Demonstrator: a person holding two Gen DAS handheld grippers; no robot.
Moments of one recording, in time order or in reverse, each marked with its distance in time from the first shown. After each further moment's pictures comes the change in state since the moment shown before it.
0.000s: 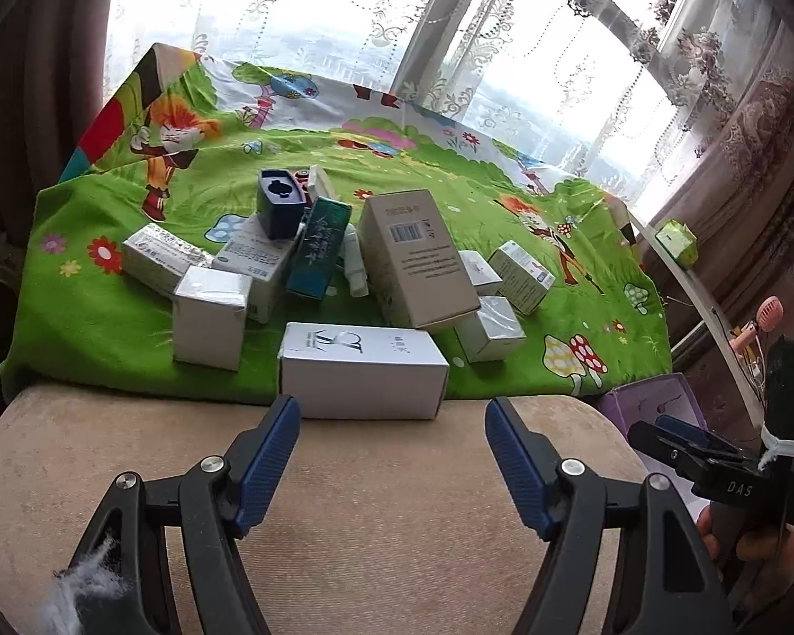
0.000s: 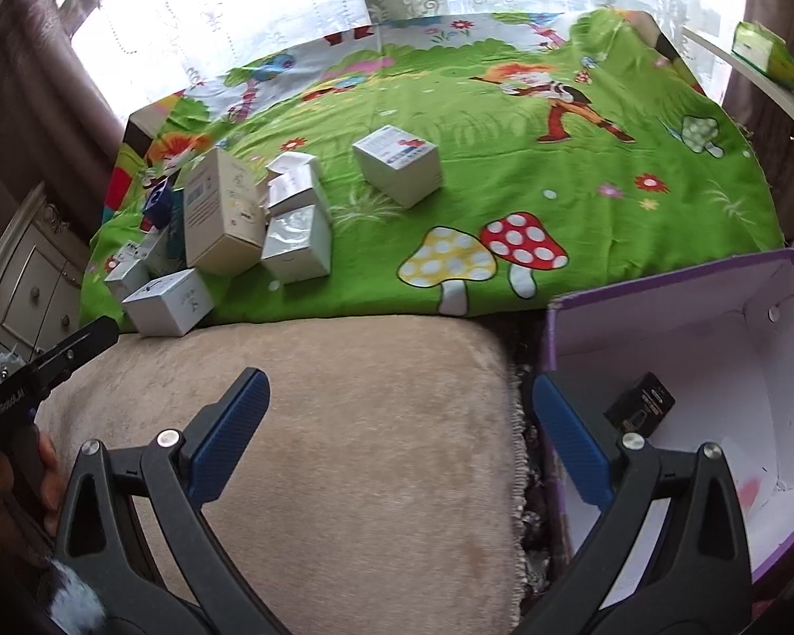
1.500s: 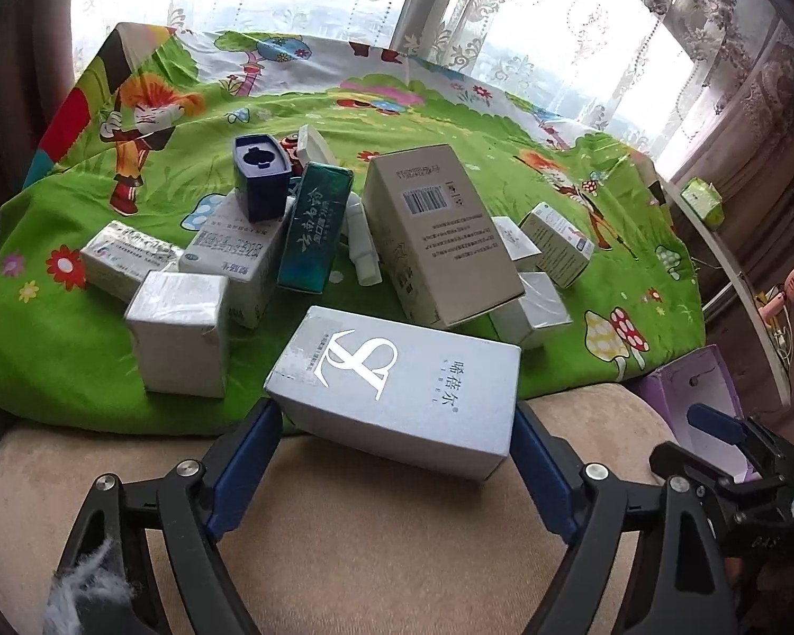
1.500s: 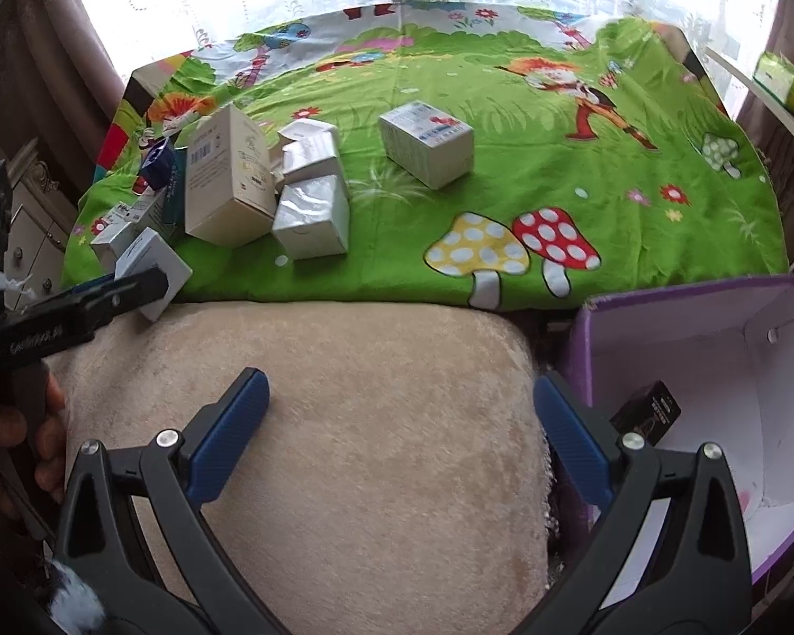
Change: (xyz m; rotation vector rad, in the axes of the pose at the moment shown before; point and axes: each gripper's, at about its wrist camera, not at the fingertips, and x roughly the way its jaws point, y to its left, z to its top) left arm 0.043 -0.001 0.014 0.056 0.110 0.052; right arm 0.018 0.028 0.002 -0.085 0.039 -0.048
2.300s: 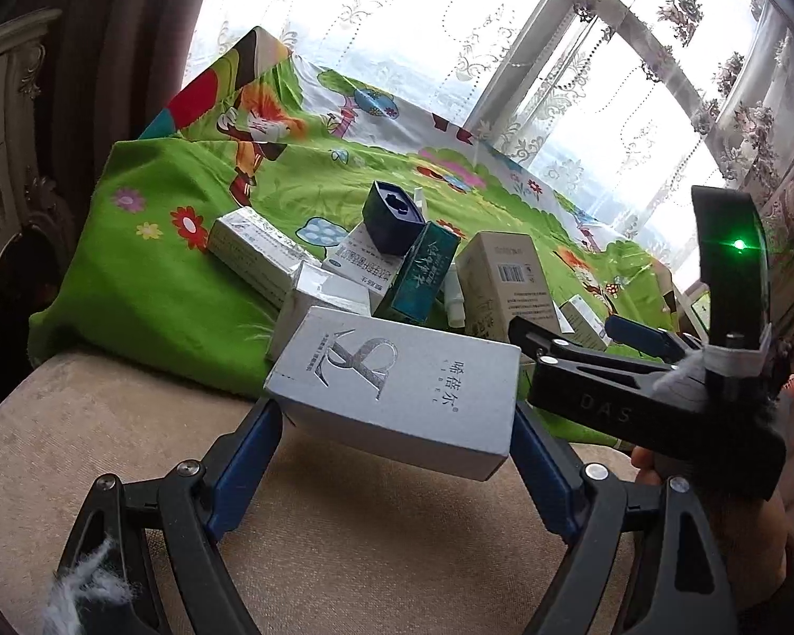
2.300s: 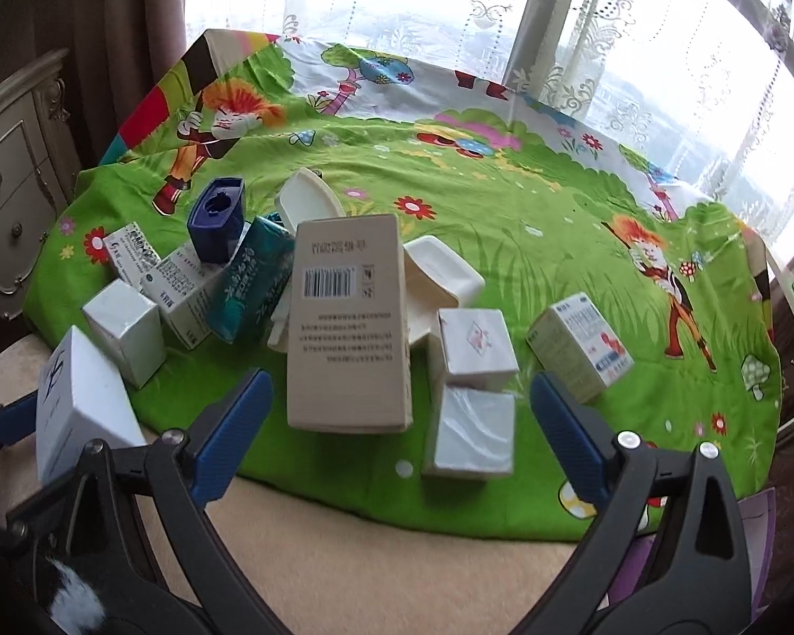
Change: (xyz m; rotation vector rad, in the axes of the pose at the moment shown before) left arm -0.036 0.049 -0.024 -0.228 -0.193 0.000; right arm 0.058 0.130 0.079 -0.333 -0.134 -0.126
